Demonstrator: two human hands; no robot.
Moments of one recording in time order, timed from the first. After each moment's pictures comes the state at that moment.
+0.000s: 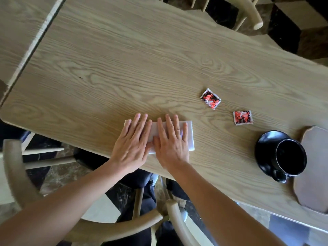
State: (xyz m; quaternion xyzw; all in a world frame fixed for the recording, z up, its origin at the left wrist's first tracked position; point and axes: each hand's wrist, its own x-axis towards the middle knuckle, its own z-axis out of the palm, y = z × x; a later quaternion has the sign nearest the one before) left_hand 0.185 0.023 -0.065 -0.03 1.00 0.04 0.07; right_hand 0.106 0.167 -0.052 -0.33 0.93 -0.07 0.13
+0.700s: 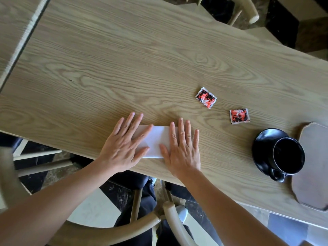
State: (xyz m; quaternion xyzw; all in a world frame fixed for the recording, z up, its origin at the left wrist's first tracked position) left_hand 0.177 0.003 -0.064 0.03 1.00 0.03 0.06; right_hand 0.100 0.213 -0.057 -0.29 0.94 0.00 0.15
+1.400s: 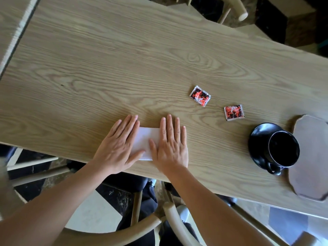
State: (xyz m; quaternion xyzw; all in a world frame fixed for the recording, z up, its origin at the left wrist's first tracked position) left_hand 0.177 -0.004 -0.063 0.06 0.99 0.03 0.08; right_hand 0.108 0.179 -0.065 -0.23 0.96 -0.07 0.13
